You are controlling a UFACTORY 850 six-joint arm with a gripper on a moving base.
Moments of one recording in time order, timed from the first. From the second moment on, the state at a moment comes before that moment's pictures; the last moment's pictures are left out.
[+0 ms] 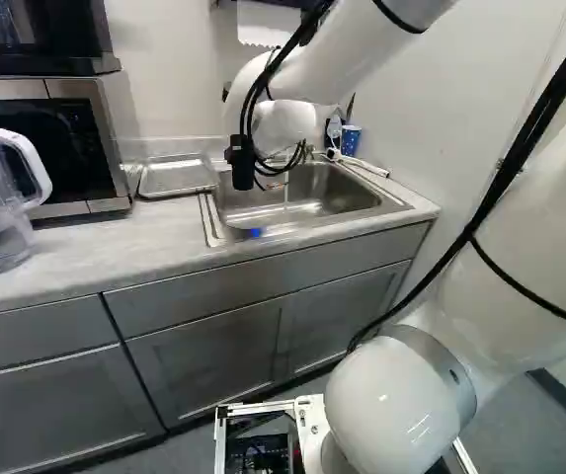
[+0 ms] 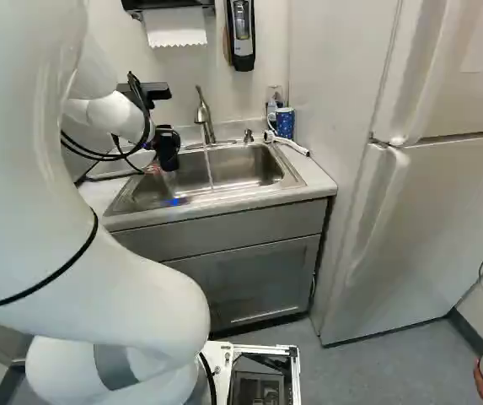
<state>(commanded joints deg) 22.2 6.6 -42.8 27.3 12.6 -18.9</state>
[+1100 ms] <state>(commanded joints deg) 23.1 7.8 -46.3 27.3 14.3 -18.9</state>
